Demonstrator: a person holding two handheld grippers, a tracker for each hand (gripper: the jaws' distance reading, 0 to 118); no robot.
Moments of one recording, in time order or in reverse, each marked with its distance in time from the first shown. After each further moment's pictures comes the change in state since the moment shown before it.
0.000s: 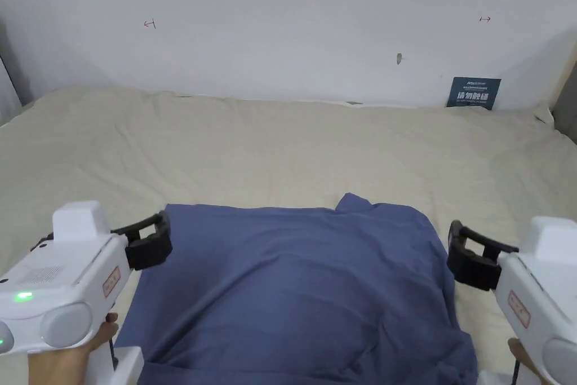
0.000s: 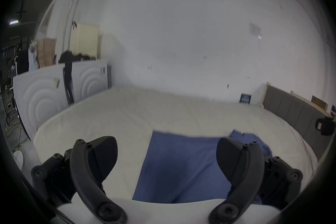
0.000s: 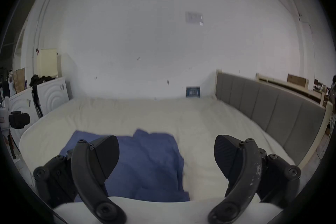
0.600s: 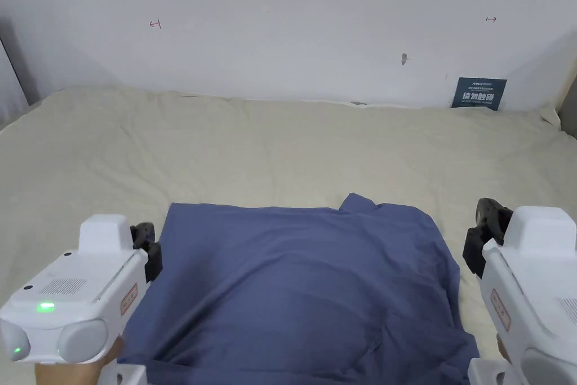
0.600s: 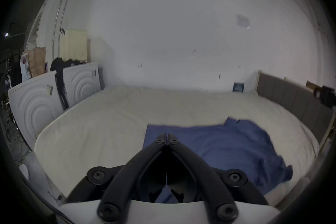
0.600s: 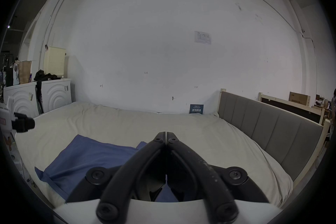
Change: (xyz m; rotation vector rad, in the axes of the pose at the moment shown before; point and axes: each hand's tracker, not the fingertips) left arm -0.002 -0.032 -0.004 -0.146 -0.047 -0.094; right arm -0.019 0.004 0.013 0.079 0.018 0.075
